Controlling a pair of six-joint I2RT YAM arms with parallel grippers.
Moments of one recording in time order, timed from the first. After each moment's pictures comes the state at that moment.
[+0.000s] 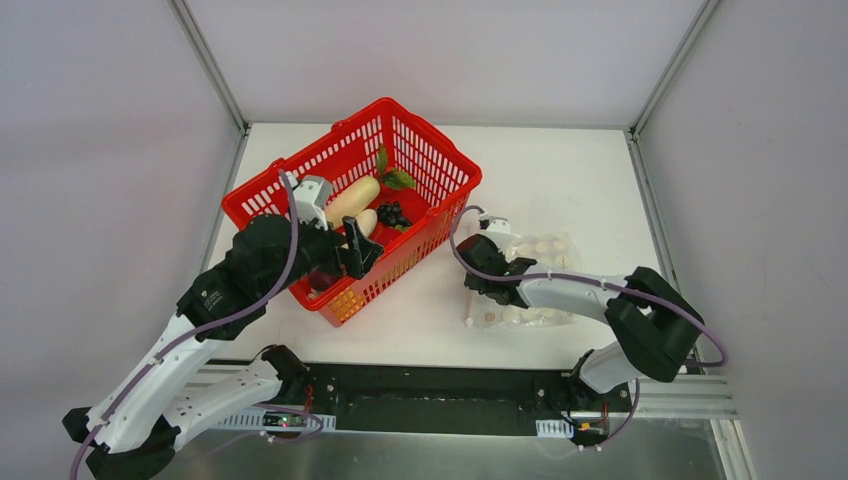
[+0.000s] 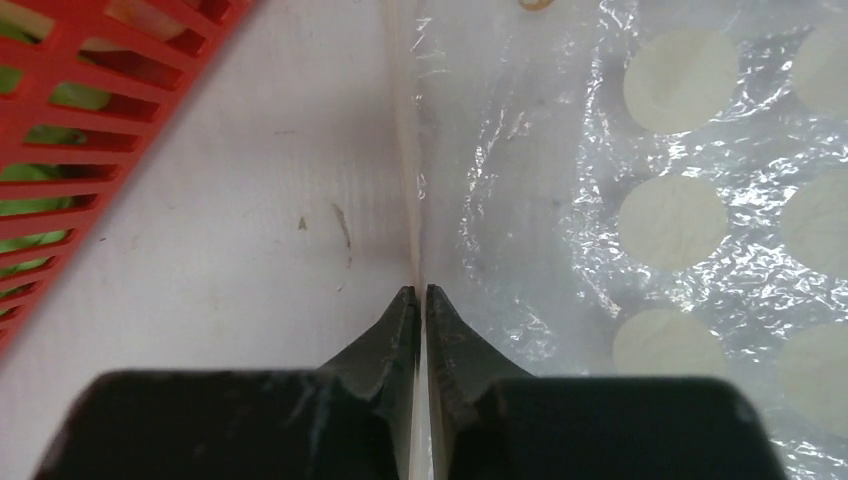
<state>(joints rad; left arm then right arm) -0.73 0.72 1.04 -0.67 -0.12 -0.44 0.89 1.53 0.76 -0.22 0.50 0.83</state>
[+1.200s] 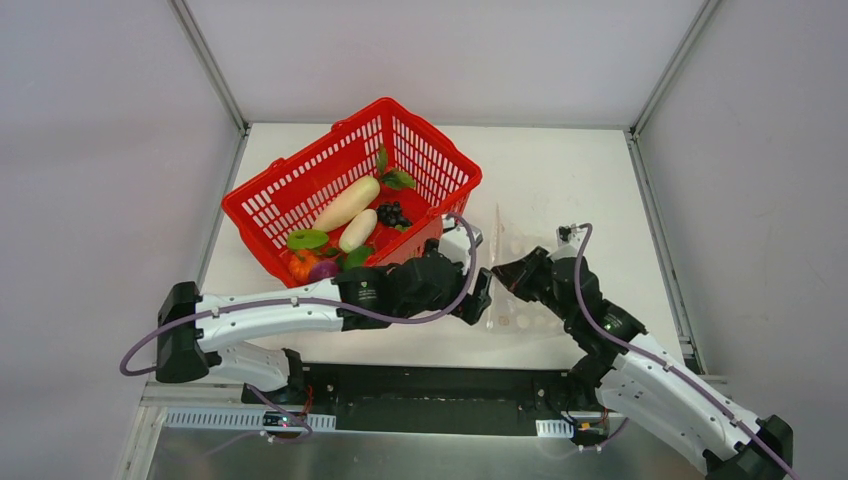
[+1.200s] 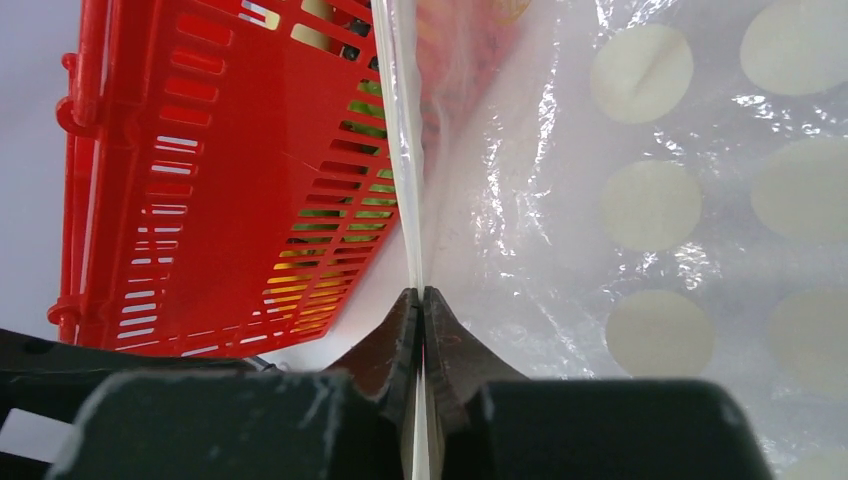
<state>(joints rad) -1.30 1.29 1.08 -0.31 -0.36 -0.51 0.71 0.63 0.44 -0.21 0.12 1.01</state>
